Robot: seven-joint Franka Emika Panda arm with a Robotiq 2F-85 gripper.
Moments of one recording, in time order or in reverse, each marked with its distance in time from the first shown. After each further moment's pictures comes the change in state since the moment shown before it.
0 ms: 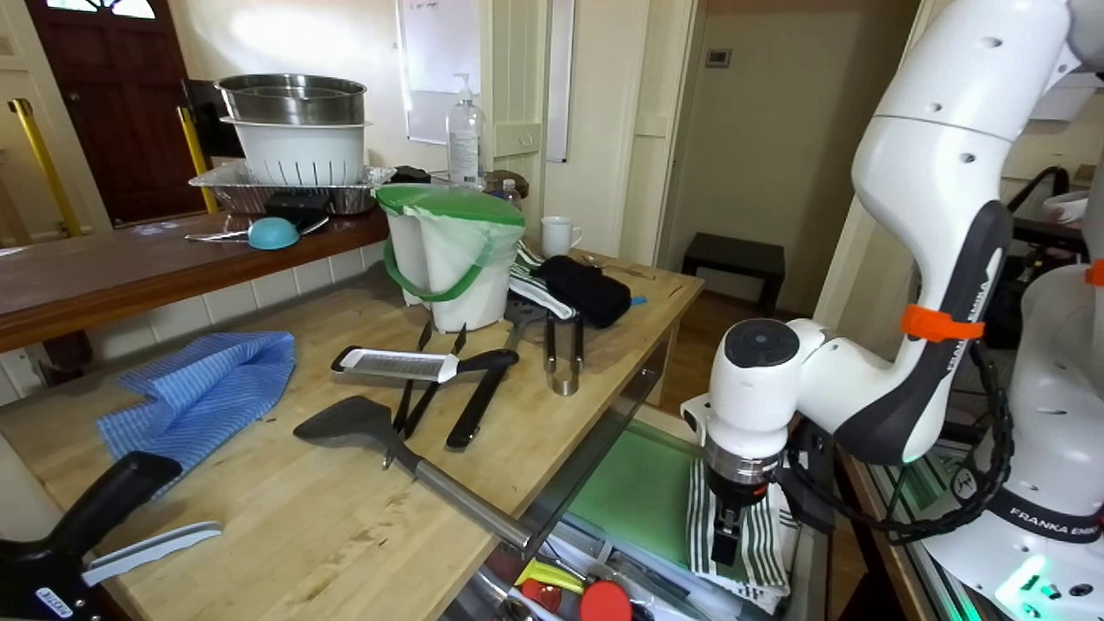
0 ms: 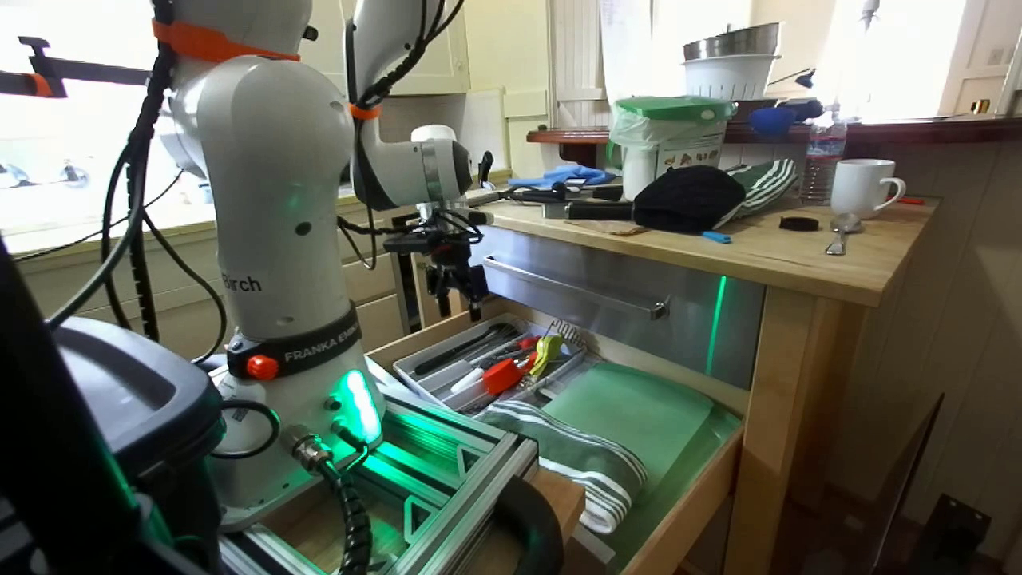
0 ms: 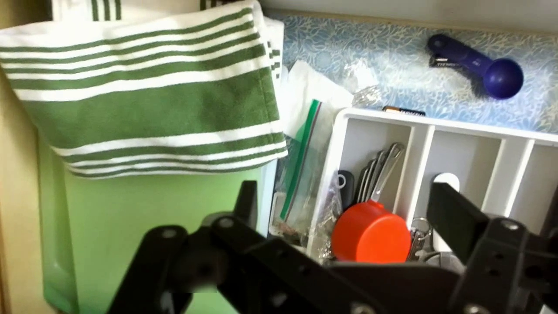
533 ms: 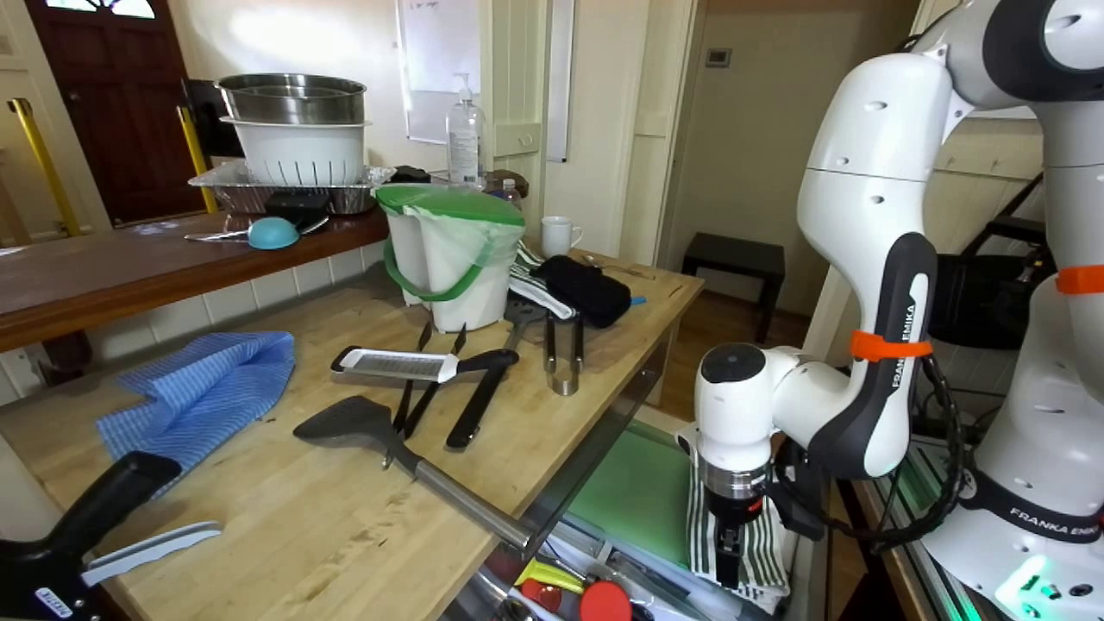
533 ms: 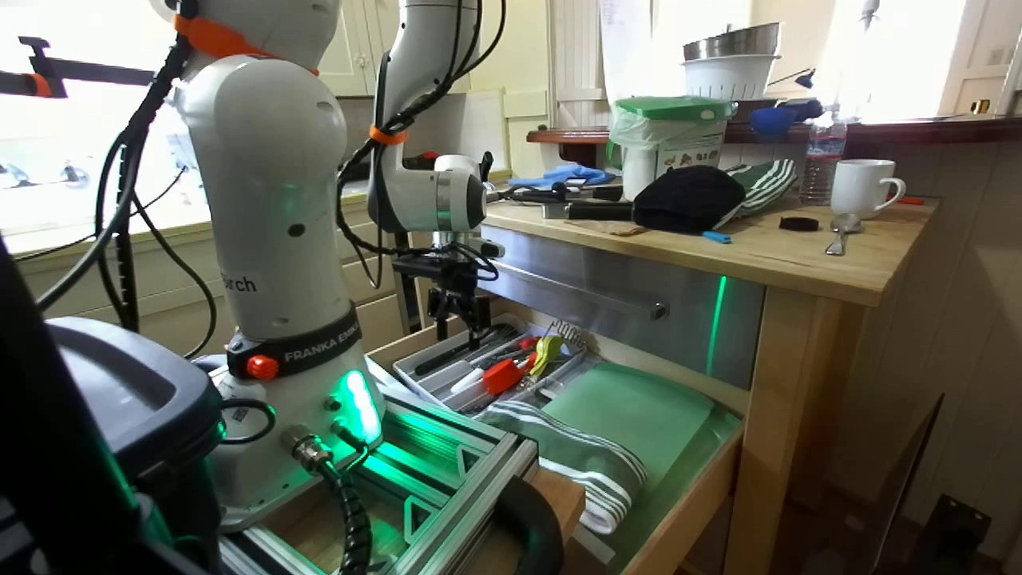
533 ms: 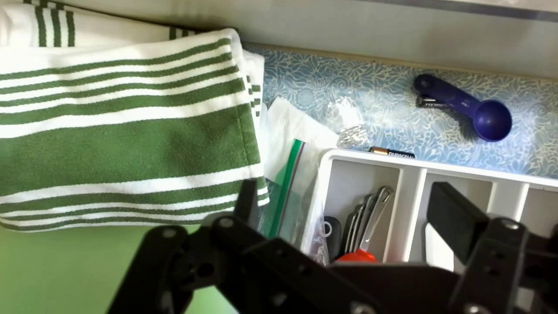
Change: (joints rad) arm -0.082 0.182 -0.005 0.044 0.032 0.075 -0.133
